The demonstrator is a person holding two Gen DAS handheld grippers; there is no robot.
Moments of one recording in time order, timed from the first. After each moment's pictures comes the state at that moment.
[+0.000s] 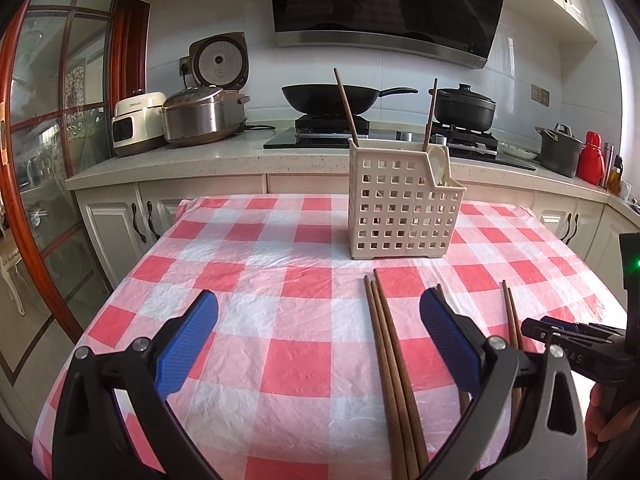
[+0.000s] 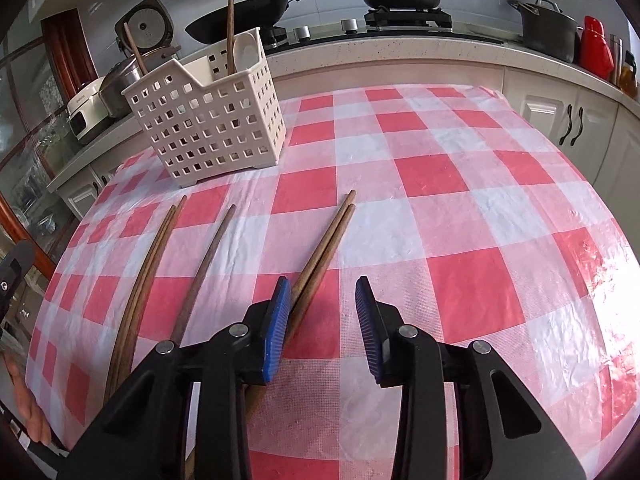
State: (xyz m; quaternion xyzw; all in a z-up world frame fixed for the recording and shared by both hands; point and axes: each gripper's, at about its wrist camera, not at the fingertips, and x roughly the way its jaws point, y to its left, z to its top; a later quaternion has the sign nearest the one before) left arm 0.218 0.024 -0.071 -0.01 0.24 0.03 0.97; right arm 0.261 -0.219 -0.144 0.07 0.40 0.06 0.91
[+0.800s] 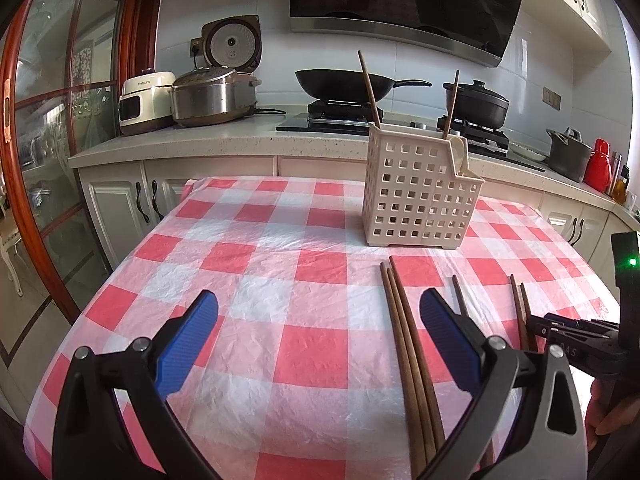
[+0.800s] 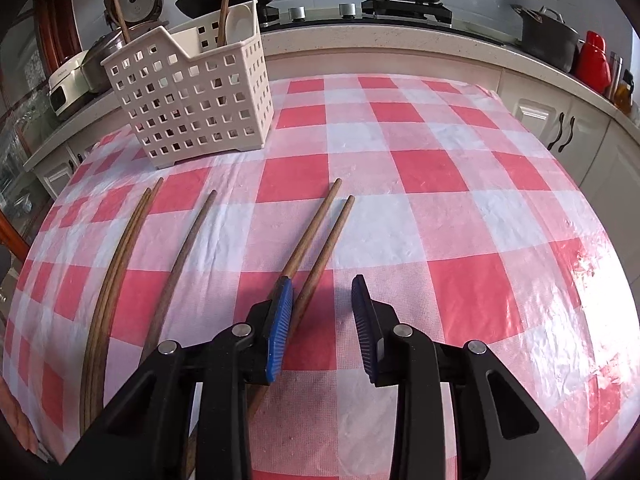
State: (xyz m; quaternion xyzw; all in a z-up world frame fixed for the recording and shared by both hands) left arm 0.221 0.043 -0.083 -0.03 0.26 0.04 0.96; right arm 0.278 -0.209 -0.150 0.03 0.43 0.02 0.90
